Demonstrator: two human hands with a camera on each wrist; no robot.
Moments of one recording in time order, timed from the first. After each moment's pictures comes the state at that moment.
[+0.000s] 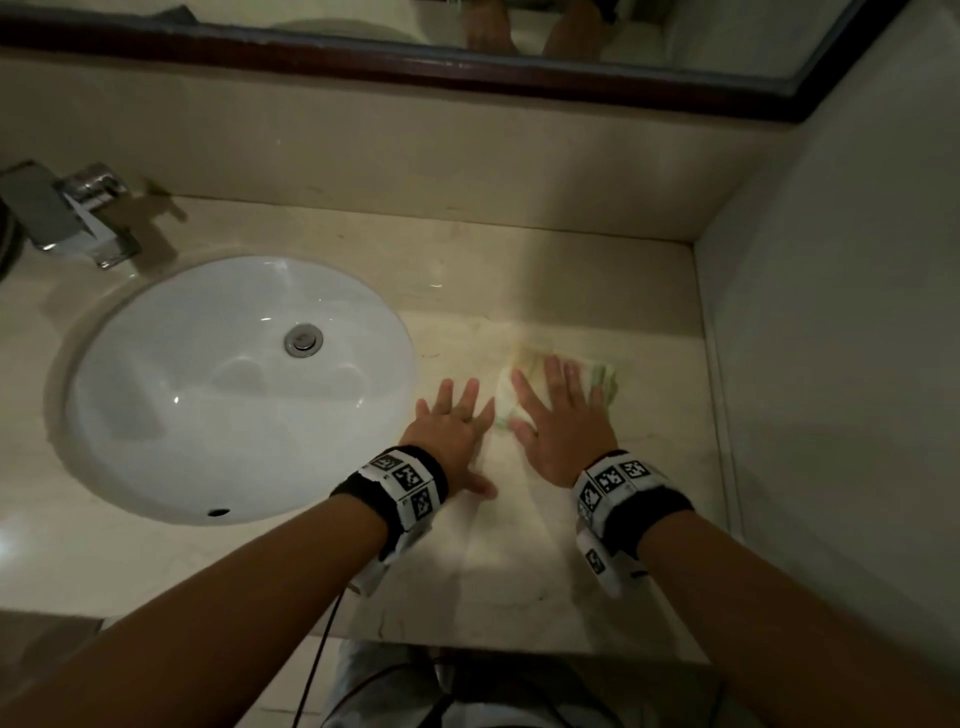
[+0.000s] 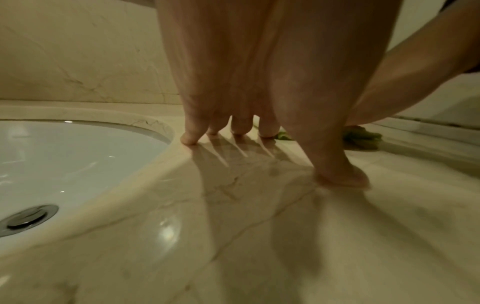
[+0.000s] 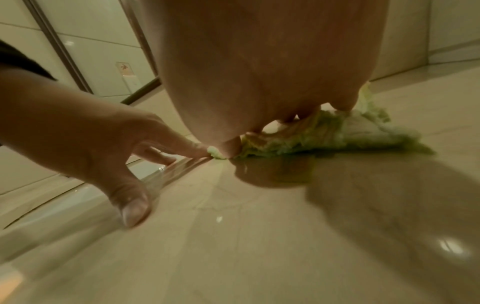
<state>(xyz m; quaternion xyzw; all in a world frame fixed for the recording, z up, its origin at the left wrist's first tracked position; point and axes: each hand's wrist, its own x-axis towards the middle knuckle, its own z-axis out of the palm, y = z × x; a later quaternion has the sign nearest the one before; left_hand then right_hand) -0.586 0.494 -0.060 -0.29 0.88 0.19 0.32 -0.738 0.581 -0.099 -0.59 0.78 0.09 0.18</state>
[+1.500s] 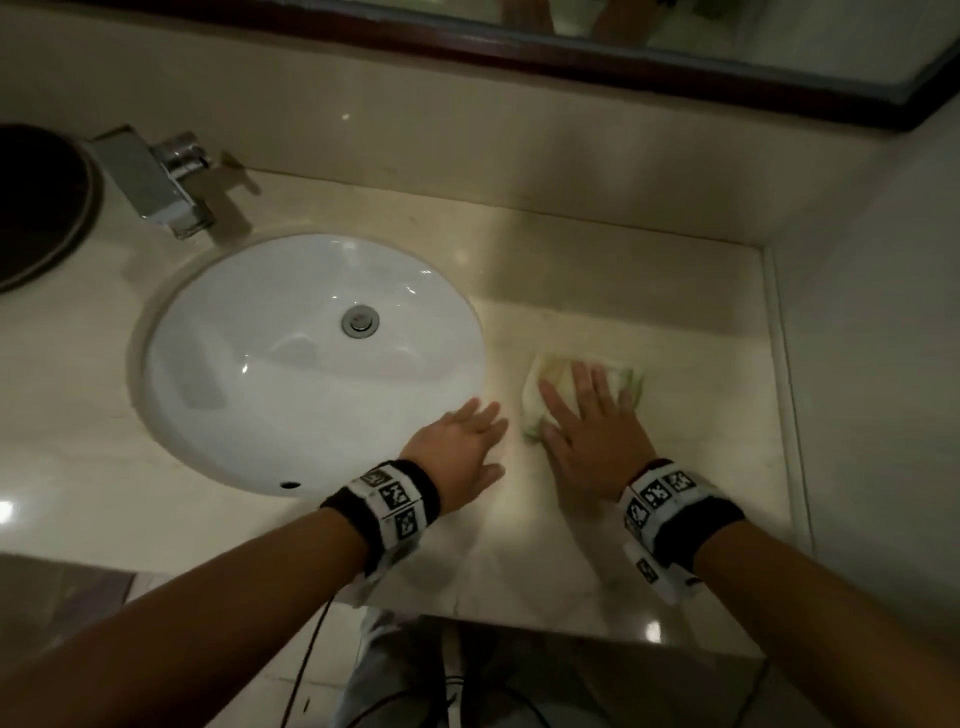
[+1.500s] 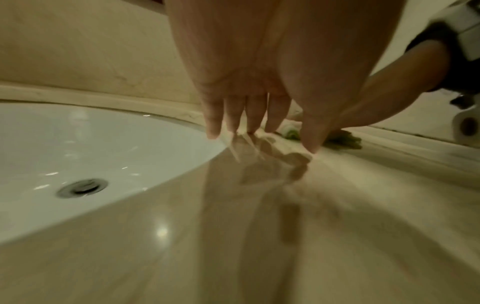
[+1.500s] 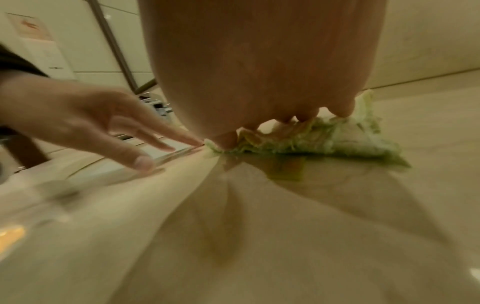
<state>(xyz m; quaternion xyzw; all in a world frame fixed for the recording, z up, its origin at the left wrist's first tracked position) -0.494 0.484 -0.068 -0.27 0.92 0.21 0.18 -0.690 0.576 -0.084 -0.63 0.75 0.09 0.16</state>
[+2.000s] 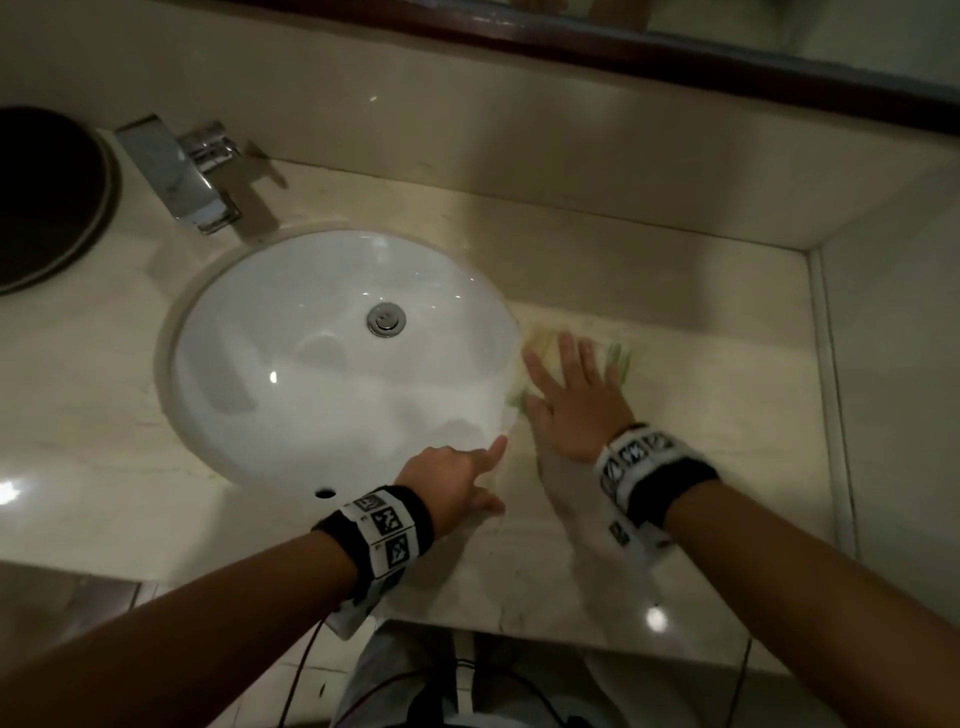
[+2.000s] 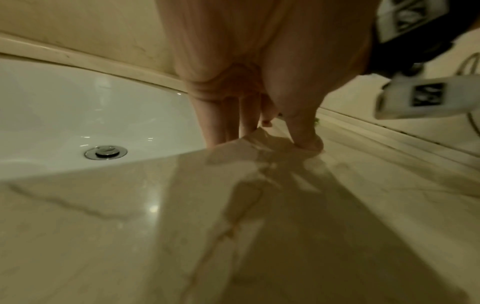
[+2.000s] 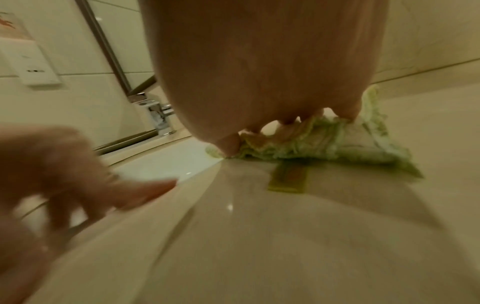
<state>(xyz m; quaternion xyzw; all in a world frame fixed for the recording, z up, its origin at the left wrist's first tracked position) -0.445 0.464 -0.070 -0.34 0.85 0.32 0.23 -0.650 0.497 -0.081 -0.59 0.77 0.11 0.22</state>
